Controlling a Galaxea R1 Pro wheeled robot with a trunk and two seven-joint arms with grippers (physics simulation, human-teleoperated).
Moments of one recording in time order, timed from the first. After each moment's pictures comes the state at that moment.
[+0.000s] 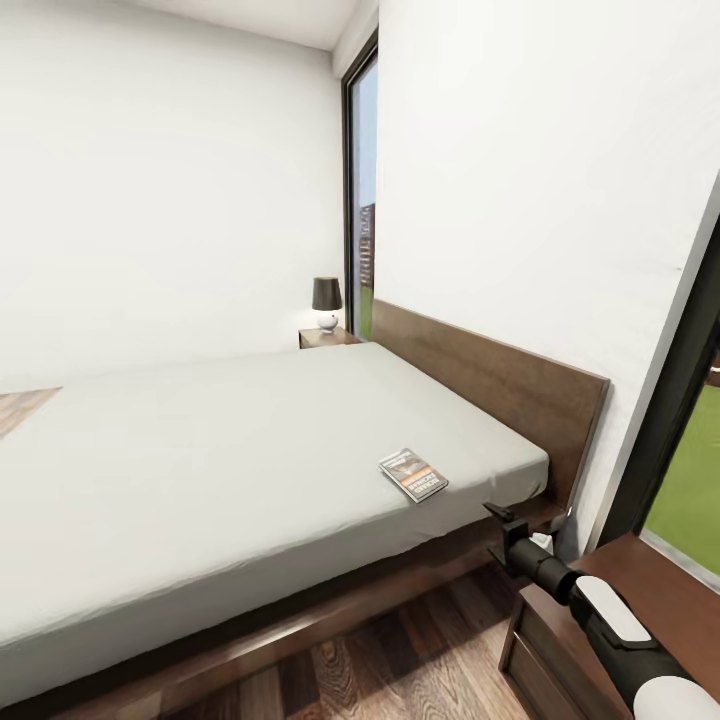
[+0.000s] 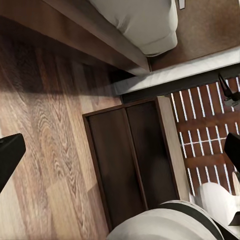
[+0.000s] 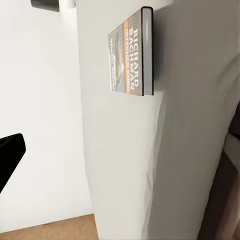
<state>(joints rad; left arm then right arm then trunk) -0.26 0.17 -0.37 -0.01 1.06 -0.02 -1.27 -0.52 -0.23 -0.01 -0.66 -1.51 0.51 0.18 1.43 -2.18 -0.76</state>
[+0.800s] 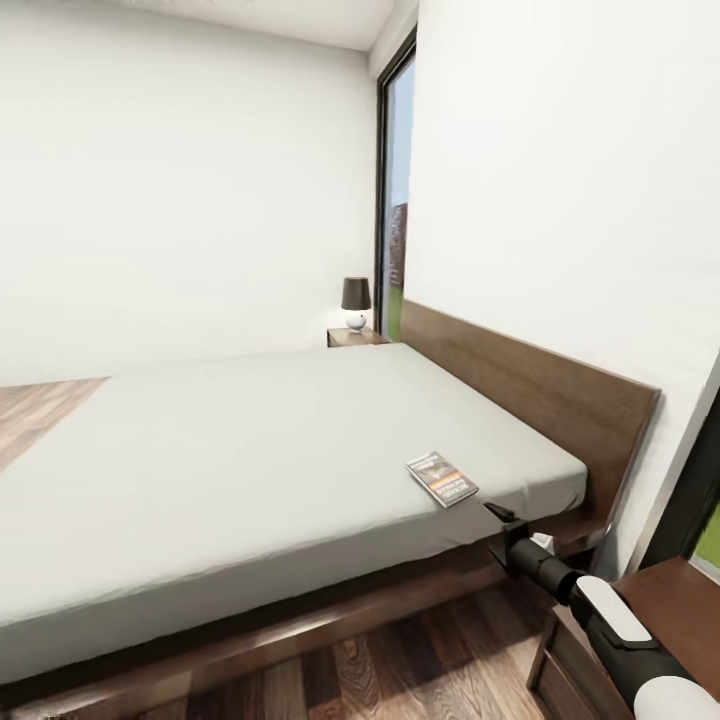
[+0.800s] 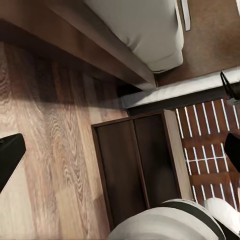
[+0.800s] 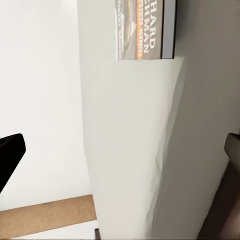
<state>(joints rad) -0.26 0.17 -0.37 -0.01 1.05 -0.02 -1.26 -0.52 -0.23 -0.01 -0.66 -1.51 0.51 0.18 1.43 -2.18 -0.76</state>
